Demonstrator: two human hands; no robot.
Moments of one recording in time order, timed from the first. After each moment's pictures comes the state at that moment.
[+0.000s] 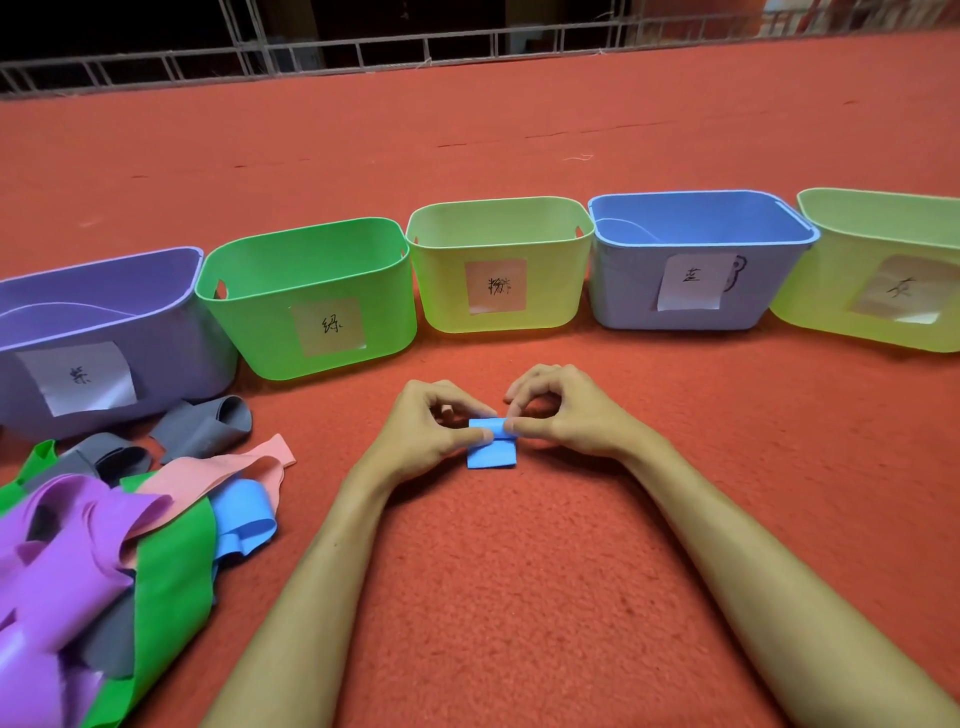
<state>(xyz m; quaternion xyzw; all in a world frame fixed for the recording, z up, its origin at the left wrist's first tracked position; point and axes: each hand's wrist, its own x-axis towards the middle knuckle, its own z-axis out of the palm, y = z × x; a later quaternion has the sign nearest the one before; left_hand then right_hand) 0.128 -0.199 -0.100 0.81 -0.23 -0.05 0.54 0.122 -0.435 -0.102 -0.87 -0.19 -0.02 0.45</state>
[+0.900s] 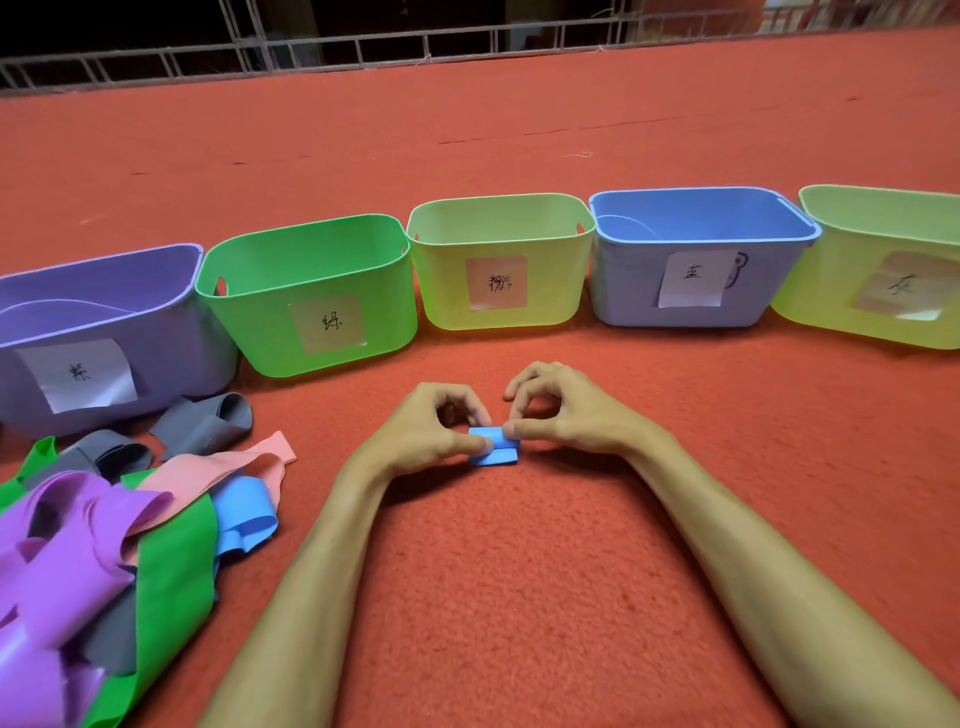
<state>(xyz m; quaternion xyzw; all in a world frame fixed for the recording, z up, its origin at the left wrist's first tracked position) 0.128 -0.199 -0.093 0.81 -0.25 -0.13 0.51 0.117 -0.435 -0.095 -0.88 -0.21 0.03 0.42</state>
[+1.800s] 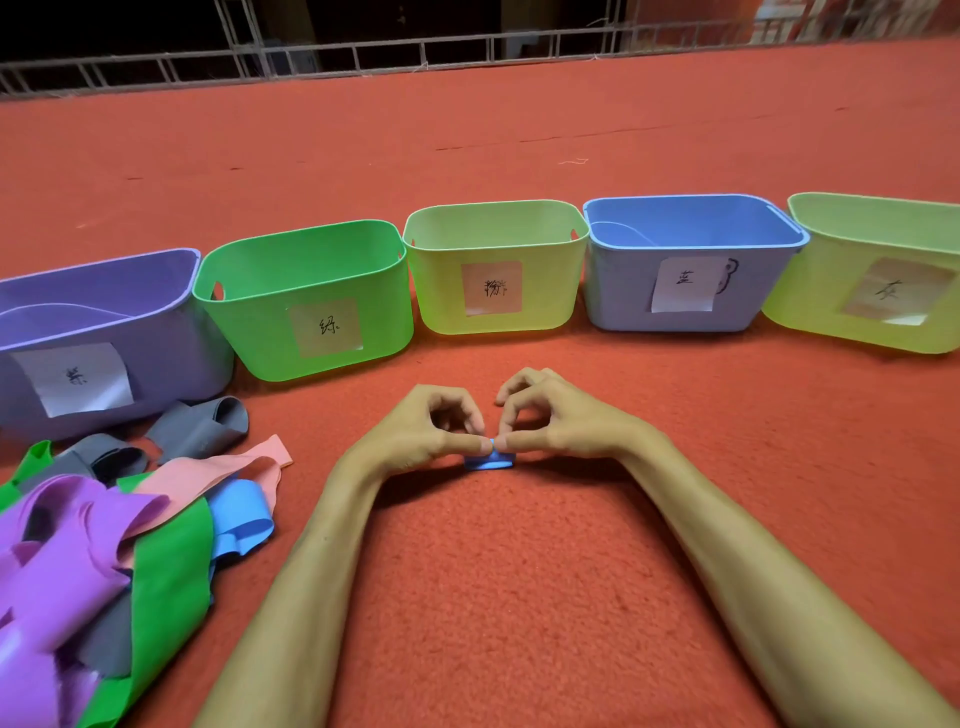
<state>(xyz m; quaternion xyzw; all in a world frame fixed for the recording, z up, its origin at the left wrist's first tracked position) 0.127 -0.196 -0.086 0.81 -0.24 -0.16 0.51 0.114 -0.431 -0.092 -0.90 -0.24 0.06 0.36</state>
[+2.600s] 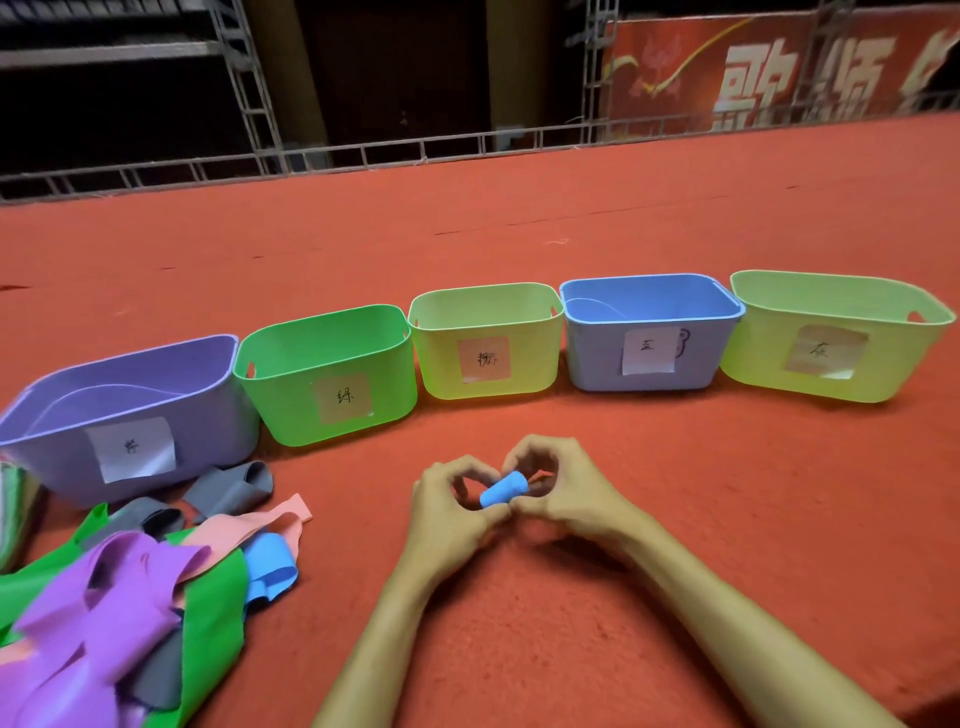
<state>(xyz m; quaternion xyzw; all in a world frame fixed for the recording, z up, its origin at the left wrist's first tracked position) 0.058 -0.232 -0.086 0.84 -0.16 0.09 0.52 0.054 -0.424 -0.078 -0.79 -0.16 -0.03 0.59</state>
